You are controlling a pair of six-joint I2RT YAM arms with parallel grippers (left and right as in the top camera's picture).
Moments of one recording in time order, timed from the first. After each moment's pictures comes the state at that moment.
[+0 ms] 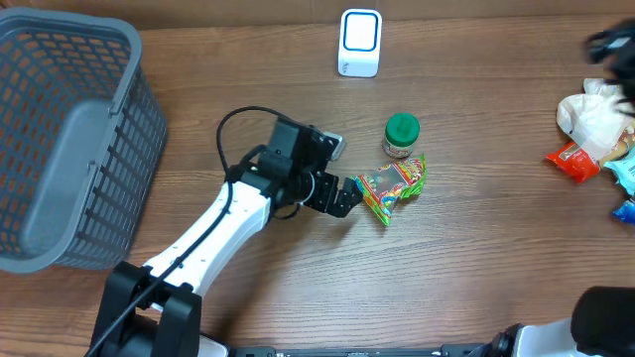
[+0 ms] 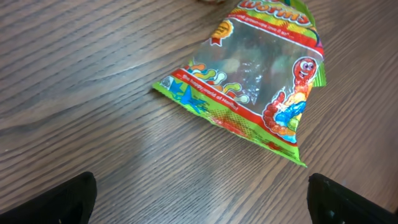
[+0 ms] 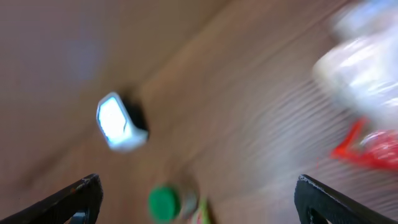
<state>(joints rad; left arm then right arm) -0.44 1.59 1.01 -0.48 0.38 -0.10 -0.36 1.66 1.85 -1.06 -0.39 0.41</state>
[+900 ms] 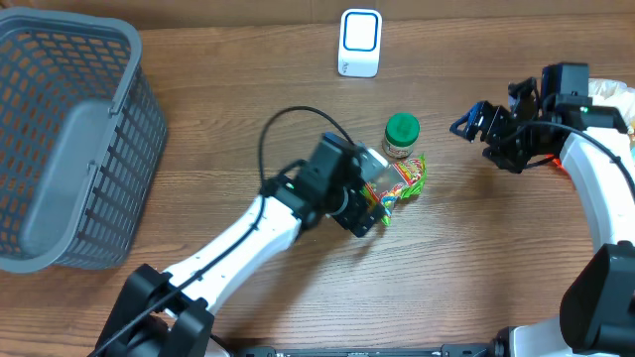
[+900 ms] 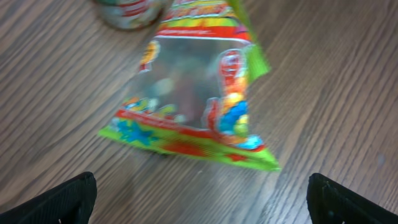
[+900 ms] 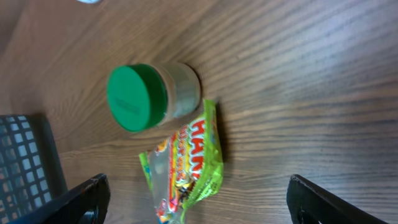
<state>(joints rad) -0.66 1.59 1.01 -0.40 0.21 0.09 -0.12 1.68 1.29 -0.84 -0.53 0.36</state>
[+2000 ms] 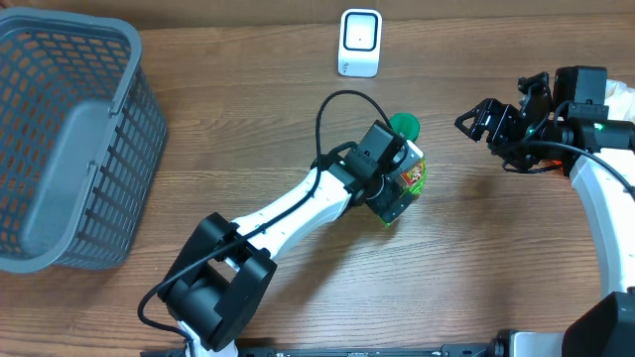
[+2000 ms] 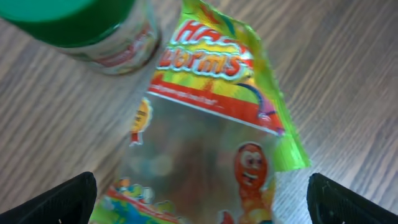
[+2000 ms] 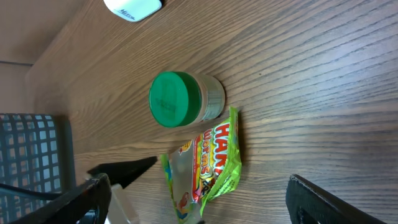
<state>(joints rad) -0.73 1.89 1.28 -0.45 0.09 0.12 -0.12 1.53 1.27 -0.81 -0.54 0.36</state>
